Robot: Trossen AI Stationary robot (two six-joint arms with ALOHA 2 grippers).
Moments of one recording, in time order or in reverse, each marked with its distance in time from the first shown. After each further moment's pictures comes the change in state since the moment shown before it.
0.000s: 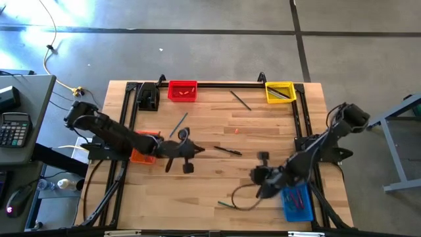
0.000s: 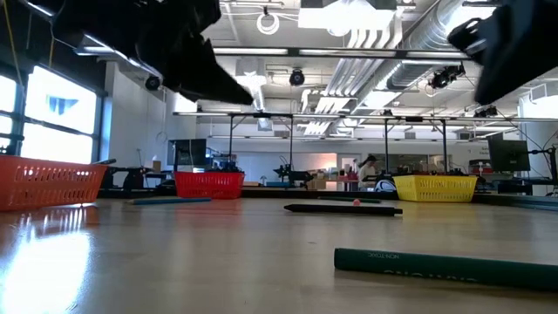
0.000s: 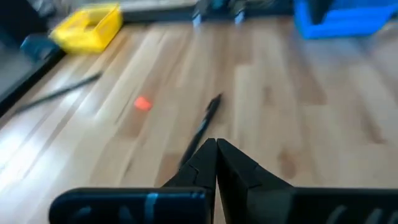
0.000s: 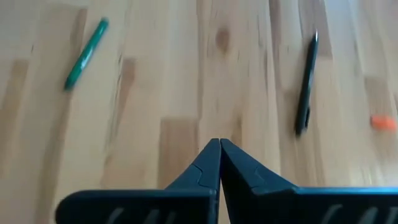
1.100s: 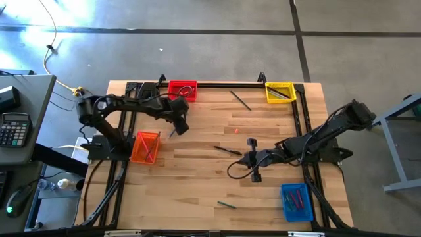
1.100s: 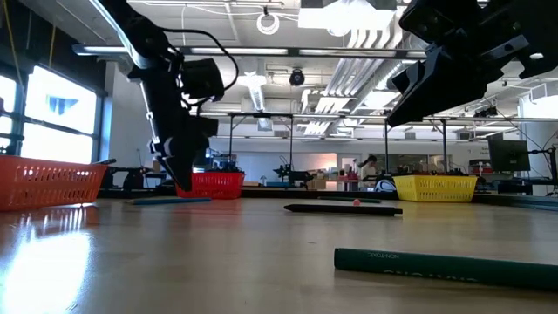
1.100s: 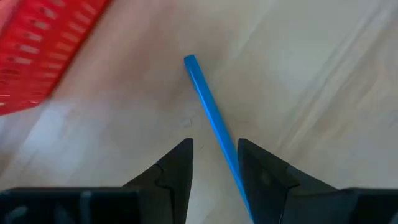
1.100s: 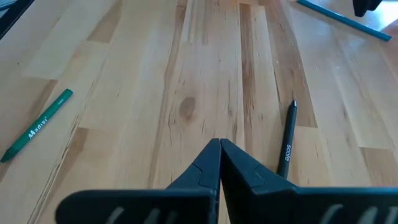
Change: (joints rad) left arm 0.699 0.117 0.176 -0.816 0.260 -0.071; right arm -0.294 -0.104 -0.326 0.649 -0.185 -0.364
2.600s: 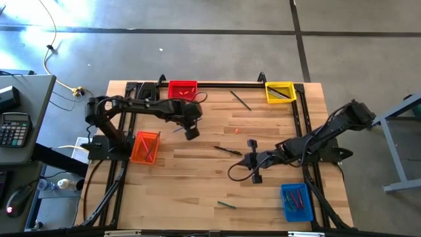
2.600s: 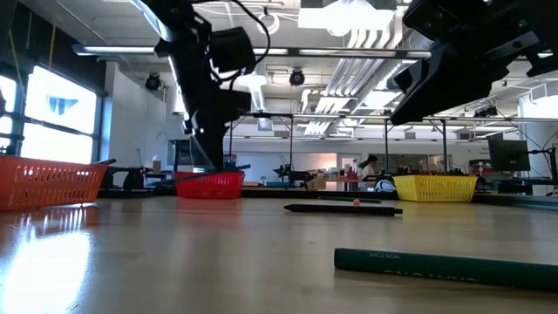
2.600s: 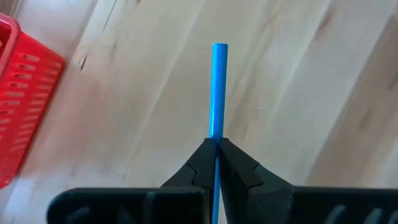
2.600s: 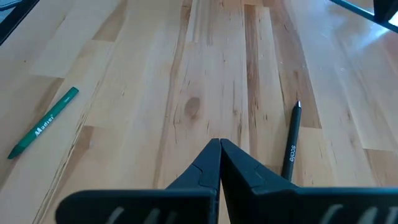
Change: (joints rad) left arm -0.170 0.089 0.249 -0.133 -0.008 0.011; right arm 0.019 0.001 0.001 0.000 0.008 0.000
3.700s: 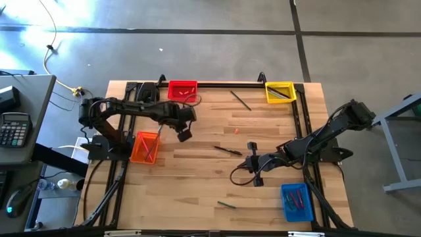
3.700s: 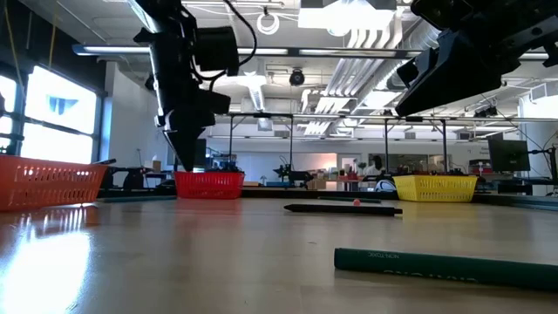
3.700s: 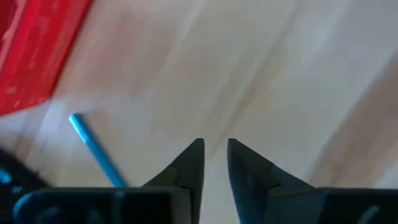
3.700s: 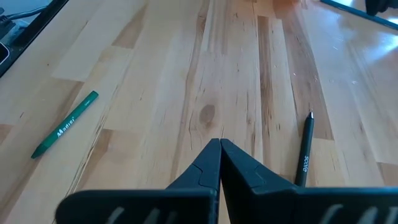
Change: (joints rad) left arm -0.030 -0.069 -0.058 -0.158 -0.100 -0.127; right arm 0.039 0.000 0.000 0.028 0.008 -0.011
